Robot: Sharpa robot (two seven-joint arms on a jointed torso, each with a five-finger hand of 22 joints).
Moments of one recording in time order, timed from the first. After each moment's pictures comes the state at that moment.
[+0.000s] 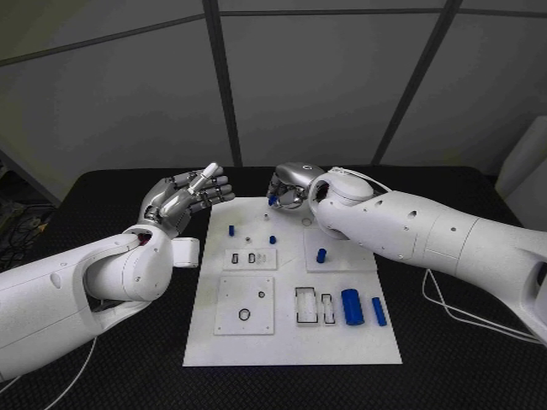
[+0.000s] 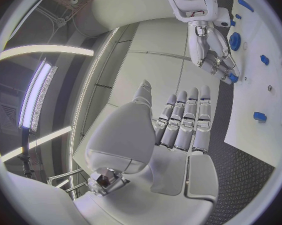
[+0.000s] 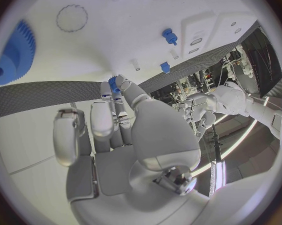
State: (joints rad) left arm 1.13 -0.86 0.06 1.59 0.12 -0.40 0.53; left_hand 1.39 0.06 -0.17 0.11 0.20 0.86 0.22 0.11 0.10 0.90 0.19 0.21 0.06 0.97 0.16 0.12 0.07 0.19 0.78 0.27 0.35 0.14; right arm 1.27 -0.36 0.03 0.99 -1.56 -0.24 -0.10; right_hand 1.29 0.09 0.20 -0.28 0.25 1.10 0.13 0.06 0.09 1.24 0.07 0.06 0.07 1.46 -0.01 1.22 1.04 0.05 1.46 0.10 1.49 1.31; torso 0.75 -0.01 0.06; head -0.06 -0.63
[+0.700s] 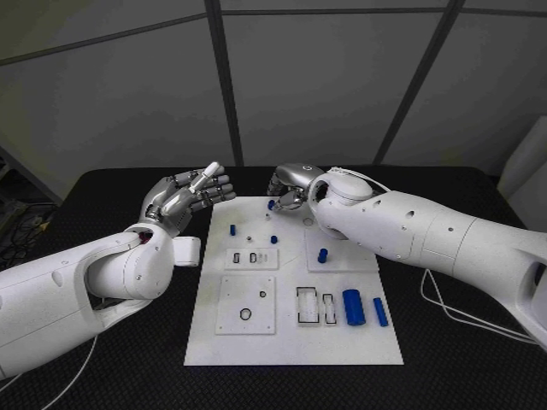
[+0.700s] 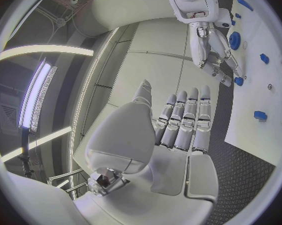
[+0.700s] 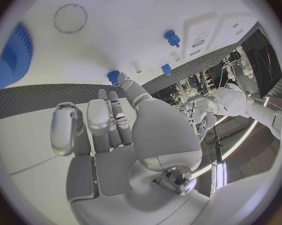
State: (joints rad) left arm 1.13 -0.86 0.06 1.59 0.12 -0.40 0.52; left_hand 1.39 0.06 -0.17 0.11 0.20 0.86 0.22 0.11 0.10 0.90 0.19 0.21 0.06 0.97 0.16 0.12 0.07 0.19 0.78 0.27 0.35 0.14; right arm 1.26 -0.34 0.03 0.96 -1.57 -0.22 -0.09; right_hand 1.27 0.03 0.17 -0.28 0.17 0.94 0.19 0.06 0.07 0.96 0.14 0.06 0.06 1.46 0.04 1.18 0.95 0.05 1.38 0.15 1.43 1.26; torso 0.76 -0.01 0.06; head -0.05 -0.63
